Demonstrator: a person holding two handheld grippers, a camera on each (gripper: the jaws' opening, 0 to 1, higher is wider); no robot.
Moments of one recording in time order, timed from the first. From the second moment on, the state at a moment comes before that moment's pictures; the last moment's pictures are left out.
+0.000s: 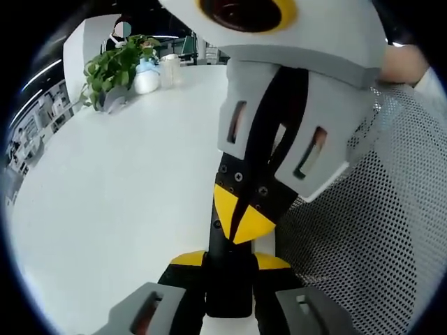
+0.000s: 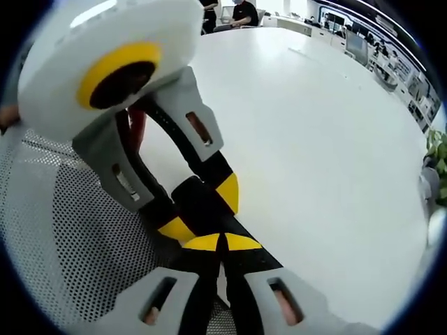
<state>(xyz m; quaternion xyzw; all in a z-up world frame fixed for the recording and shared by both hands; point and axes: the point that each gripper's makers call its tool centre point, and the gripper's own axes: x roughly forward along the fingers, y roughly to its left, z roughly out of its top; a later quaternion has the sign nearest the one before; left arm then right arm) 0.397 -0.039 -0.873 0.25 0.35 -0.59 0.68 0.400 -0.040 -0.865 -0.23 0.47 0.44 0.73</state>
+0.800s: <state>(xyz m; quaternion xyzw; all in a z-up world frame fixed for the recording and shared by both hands) 0.398 -0.040 -0.872 0.25 0.36 -0.59 0.68 0.401 -0.036 -0.865 -0.22 0.47 0.45 0.73</state>
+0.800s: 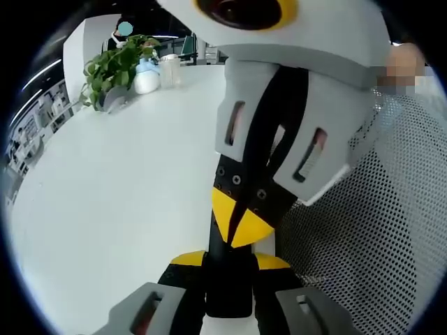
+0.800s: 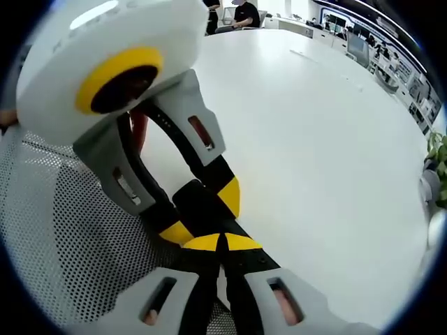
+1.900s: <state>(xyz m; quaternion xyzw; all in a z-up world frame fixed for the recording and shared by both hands) 0.398 -0.040 -0.873 0.27 0.35 -0.60 0.67 0.399 -0.028 -0.866 -0.25 0.44 0.46 0.73</state>
